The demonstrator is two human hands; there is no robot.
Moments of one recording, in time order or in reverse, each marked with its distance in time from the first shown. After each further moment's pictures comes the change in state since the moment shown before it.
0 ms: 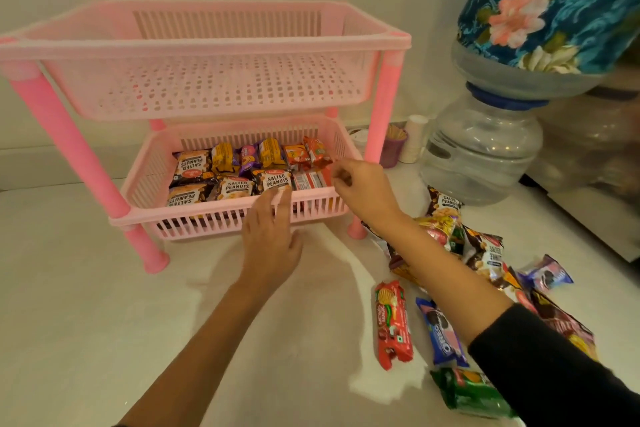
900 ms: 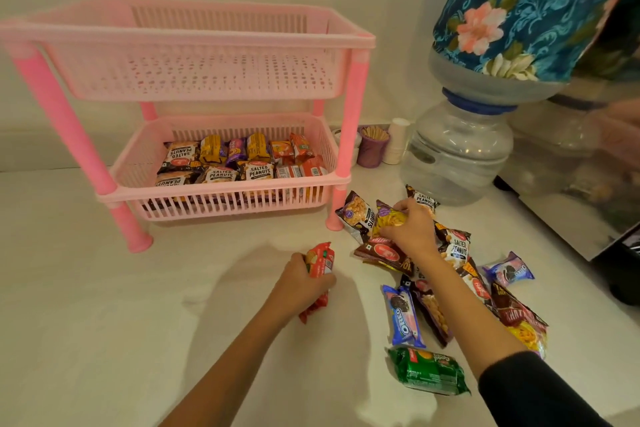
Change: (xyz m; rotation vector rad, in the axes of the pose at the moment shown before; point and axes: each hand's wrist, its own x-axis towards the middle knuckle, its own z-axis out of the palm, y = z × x) left_hand -0.064 0.081 0.027 -0.706 -0.659 -0.624; right_hand -0.086 0.124 -0.028 0.089 0.055 0.557
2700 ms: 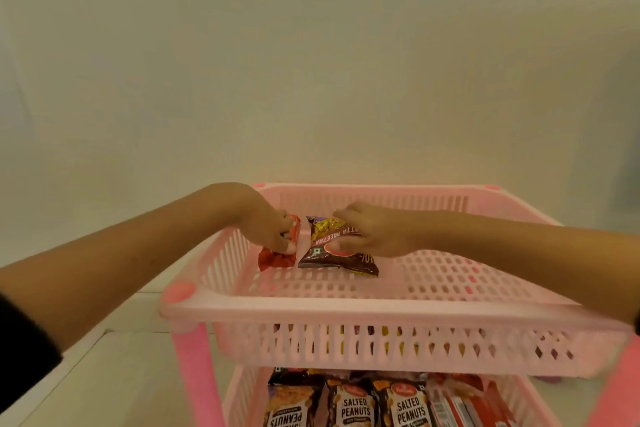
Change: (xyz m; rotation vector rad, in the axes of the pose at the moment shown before) left_hand 0.122 0.212 -0.460 1.295 -0.037 -0.071; right_hand 0.148 -0.443 0.088 -0.687 -0.572 -0.969
